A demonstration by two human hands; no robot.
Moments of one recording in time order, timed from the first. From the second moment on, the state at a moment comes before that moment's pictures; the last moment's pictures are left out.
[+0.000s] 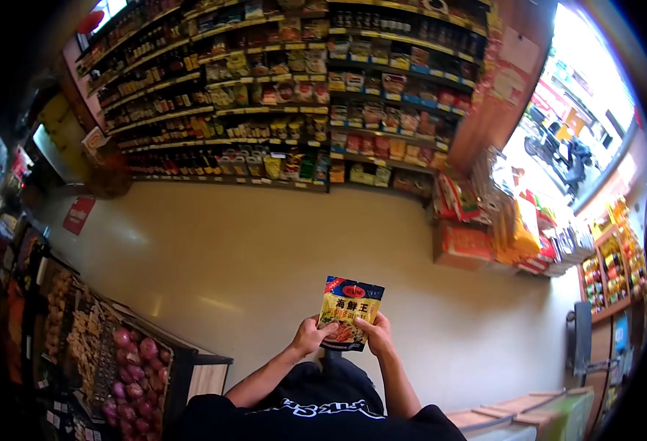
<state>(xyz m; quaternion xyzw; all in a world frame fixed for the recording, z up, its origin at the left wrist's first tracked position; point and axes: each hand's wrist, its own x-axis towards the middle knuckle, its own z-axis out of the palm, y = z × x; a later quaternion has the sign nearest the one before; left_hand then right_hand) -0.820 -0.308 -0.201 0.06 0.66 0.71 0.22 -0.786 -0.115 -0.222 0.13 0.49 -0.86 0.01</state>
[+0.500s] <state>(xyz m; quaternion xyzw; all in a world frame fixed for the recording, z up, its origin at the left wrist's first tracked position) -1.115 -0.425 -0.254 -0.10 0.59 0.80 0.10 -1.161 -0.241 -0.226 0.06 0.57 -0.79 0.22</state>
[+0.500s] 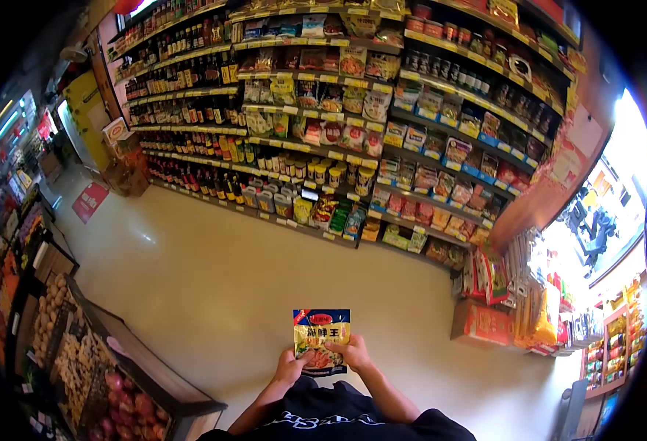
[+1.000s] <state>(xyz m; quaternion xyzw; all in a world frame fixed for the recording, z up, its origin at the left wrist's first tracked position) -1.504 -0.475 -0.190 0.04 0.69 0.72 0.09 -1.503 -0.294 -0.186 0.05 0.57 -0.82 0.00</state>
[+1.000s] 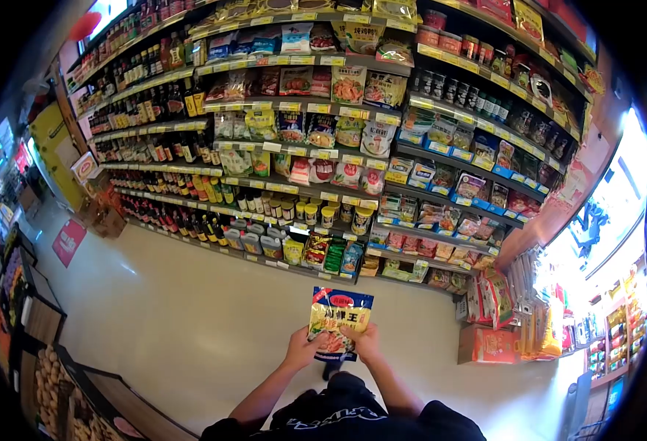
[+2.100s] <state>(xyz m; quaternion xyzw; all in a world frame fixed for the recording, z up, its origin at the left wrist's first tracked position) -2.246 -0.286 0.068 0.36 0.78 0.49 -0.16 -2.148 -0.148 0.062 0.11 0.79 -0.33 -0.50</state>
